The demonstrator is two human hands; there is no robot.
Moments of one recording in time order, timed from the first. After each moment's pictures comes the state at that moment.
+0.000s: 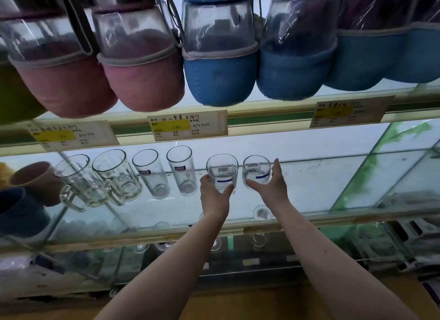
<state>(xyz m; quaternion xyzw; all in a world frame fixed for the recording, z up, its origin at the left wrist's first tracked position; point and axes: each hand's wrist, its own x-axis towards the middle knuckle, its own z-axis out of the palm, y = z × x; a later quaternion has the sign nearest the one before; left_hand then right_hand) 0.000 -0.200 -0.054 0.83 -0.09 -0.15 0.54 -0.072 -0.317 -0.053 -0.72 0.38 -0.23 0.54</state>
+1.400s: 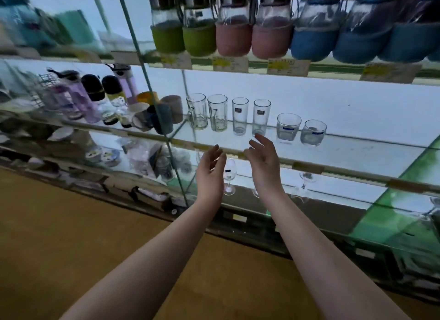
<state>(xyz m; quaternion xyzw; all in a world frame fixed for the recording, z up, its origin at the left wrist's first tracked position) -0.186 0.057 0.028 0.69 -0.04 0.02 0.72 -0.213 -0.044 0.047 -0.65 0.14 -0.22 0.71</state>
